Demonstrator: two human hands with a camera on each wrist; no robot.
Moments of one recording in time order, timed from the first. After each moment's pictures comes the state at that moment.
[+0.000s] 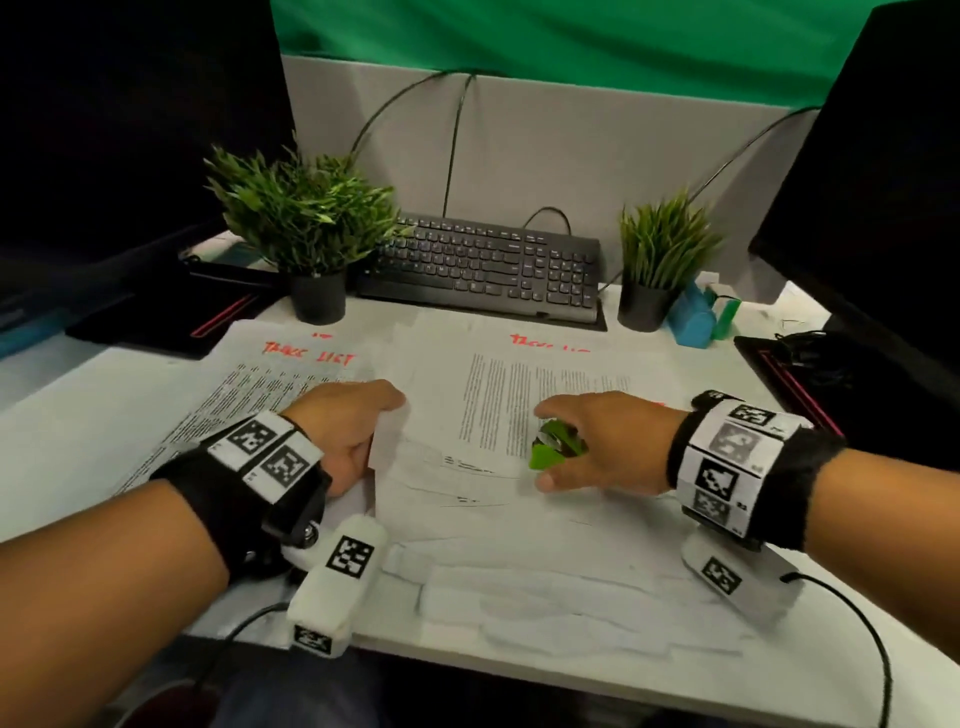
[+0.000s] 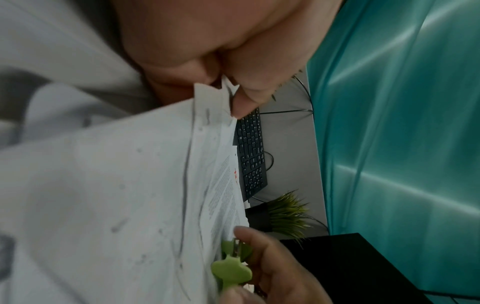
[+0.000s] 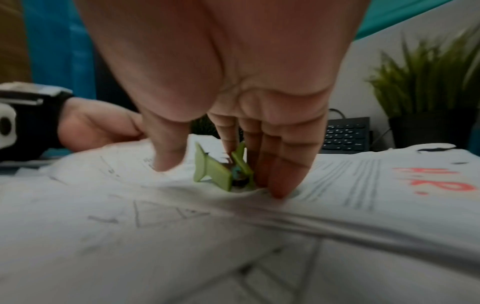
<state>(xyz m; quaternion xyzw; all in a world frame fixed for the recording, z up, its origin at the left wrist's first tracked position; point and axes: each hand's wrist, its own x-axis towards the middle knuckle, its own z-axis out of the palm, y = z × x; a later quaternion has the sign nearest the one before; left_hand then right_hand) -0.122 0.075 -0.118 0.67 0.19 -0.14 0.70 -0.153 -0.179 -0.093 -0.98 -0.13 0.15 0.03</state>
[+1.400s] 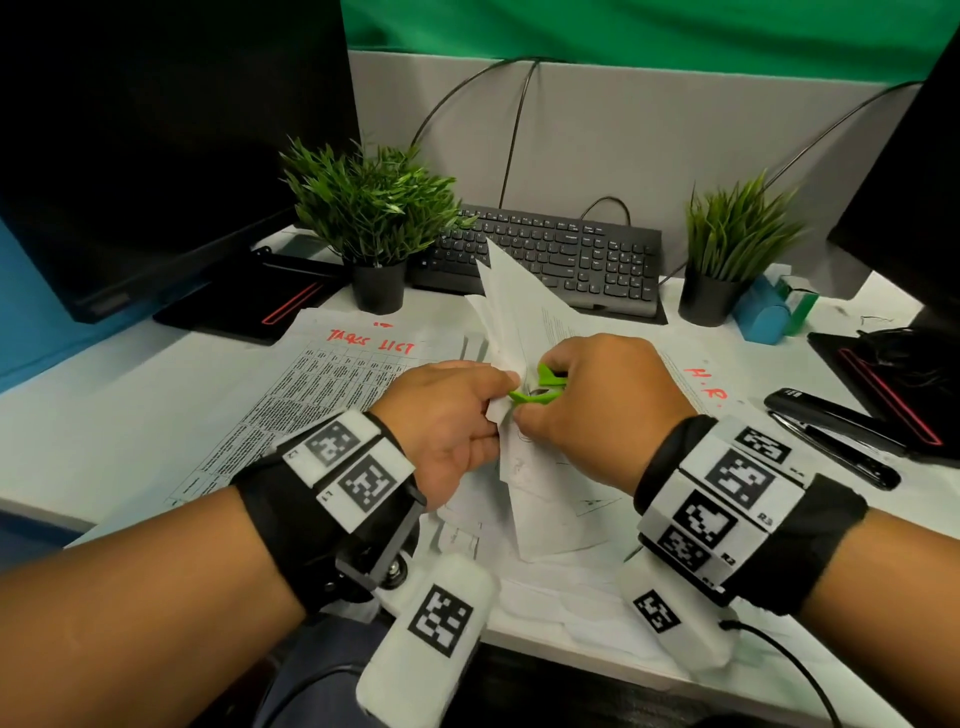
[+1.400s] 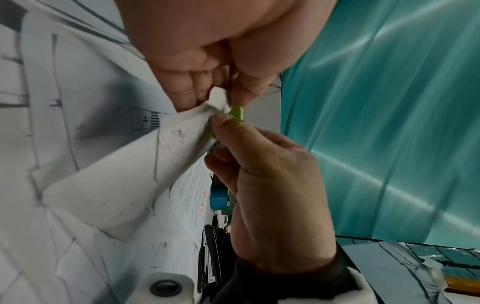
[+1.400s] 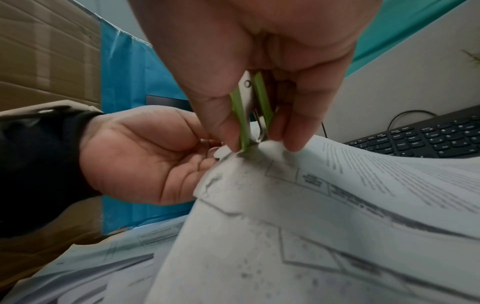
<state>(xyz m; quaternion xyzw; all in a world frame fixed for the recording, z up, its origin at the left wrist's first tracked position) -0.156 0.056 -0.101 0.58 0.10 -0.15 0.79 -0.175 -0.082 -0.075 -0.97 -0.04 -0.12 0.19</state>
